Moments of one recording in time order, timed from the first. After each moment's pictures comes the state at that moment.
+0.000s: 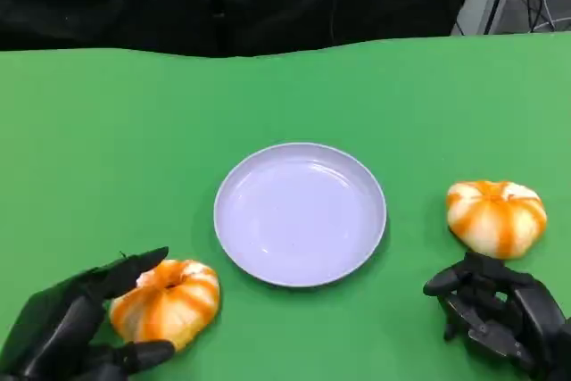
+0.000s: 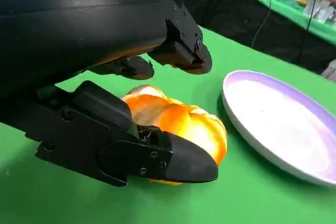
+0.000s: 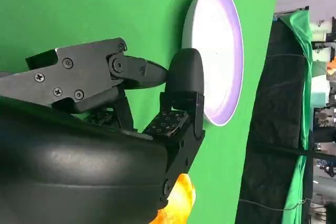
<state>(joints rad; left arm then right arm) 0.09 0.28 0.03 0.33 0.62 -0.53 0.07 -0.20 -0.06 -0.10 0.99 0.09 -0.77 0.41</state>
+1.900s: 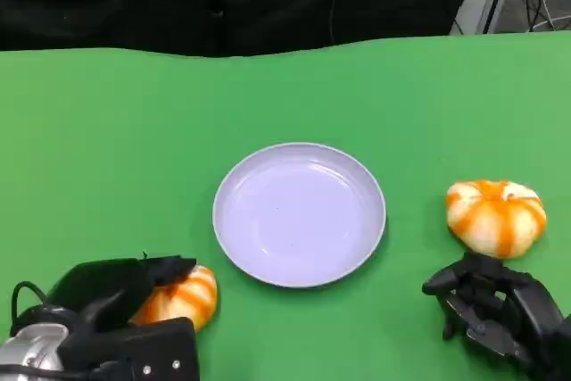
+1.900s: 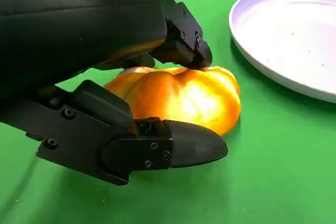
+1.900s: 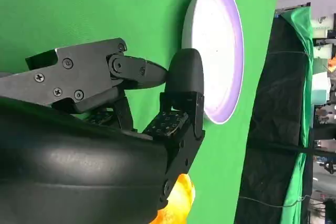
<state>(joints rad) -0.06 0.42 -0.29 0.19 0.67 -0.06 -0.15 -0.19 -0.06 -0.08 0.98 0.09 -0.77 0.39</state>
